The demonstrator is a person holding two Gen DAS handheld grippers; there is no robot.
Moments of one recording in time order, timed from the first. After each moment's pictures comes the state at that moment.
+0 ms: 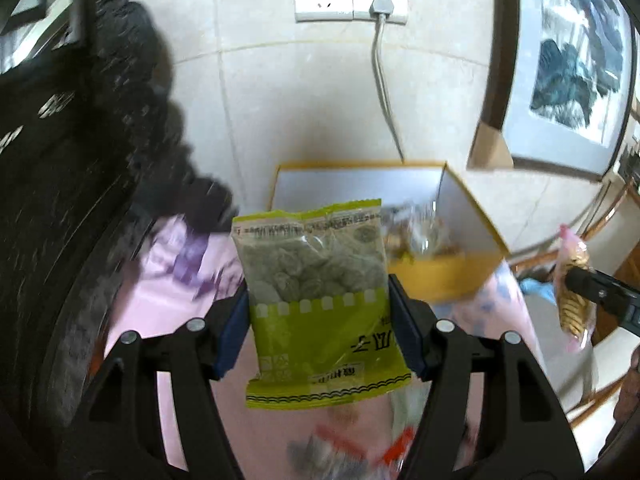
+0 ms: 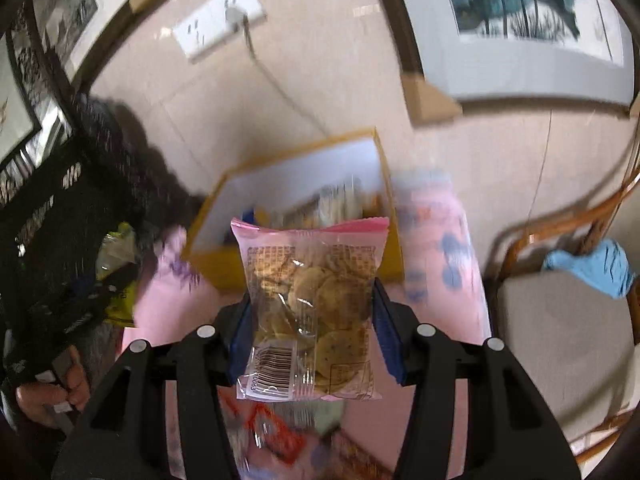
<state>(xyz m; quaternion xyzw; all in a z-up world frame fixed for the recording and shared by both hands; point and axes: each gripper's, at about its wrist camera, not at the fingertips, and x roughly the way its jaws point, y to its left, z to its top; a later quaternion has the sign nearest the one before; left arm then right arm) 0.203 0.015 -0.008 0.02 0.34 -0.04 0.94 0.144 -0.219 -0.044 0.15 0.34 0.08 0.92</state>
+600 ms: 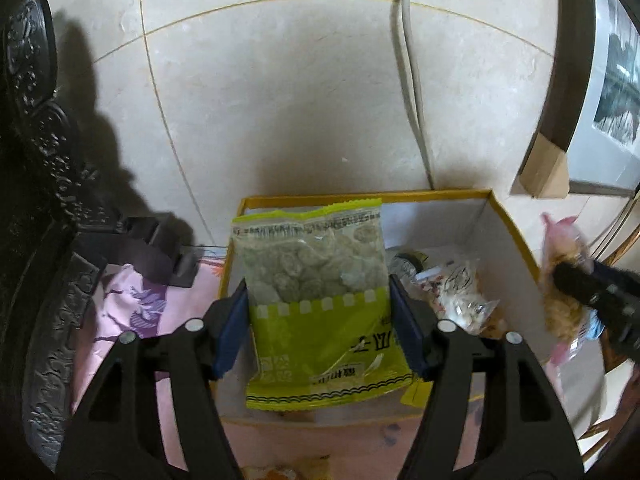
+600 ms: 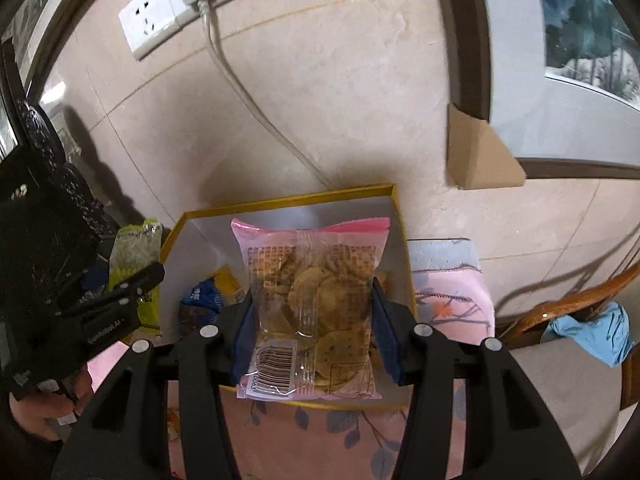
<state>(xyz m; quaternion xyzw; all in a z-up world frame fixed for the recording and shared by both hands) 0.355 -0.007 -0.049 0.02 0.36 -0.05 0.93 0.308 -0.200 -0.055 0.10 0.36 0.07 0.93</state>
